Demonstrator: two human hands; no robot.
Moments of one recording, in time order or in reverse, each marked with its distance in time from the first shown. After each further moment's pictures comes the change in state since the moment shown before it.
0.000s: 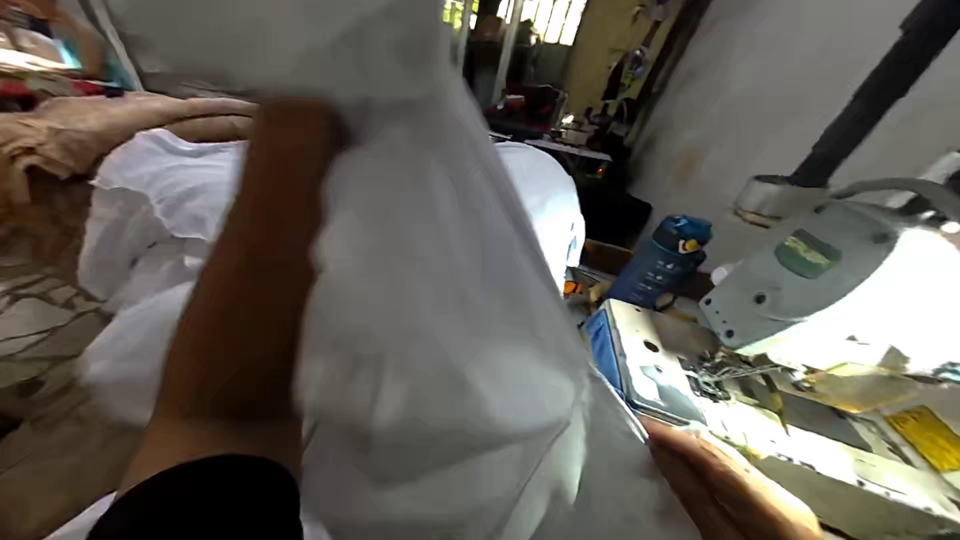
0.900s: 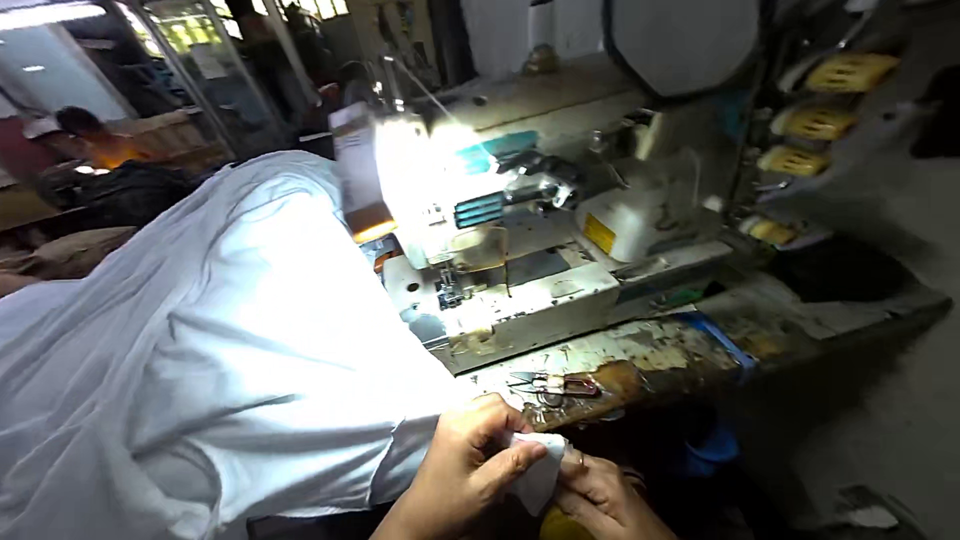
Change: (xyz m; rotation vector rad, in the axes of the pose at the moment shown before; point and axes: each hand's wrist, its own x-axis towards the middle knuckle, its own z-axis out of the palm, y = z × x) left_hand -0.280 0.111 0.206 -1.198 -1.068 0.830; right_hand -0.192 0.056 -0.055 0.362 0.167 0.402
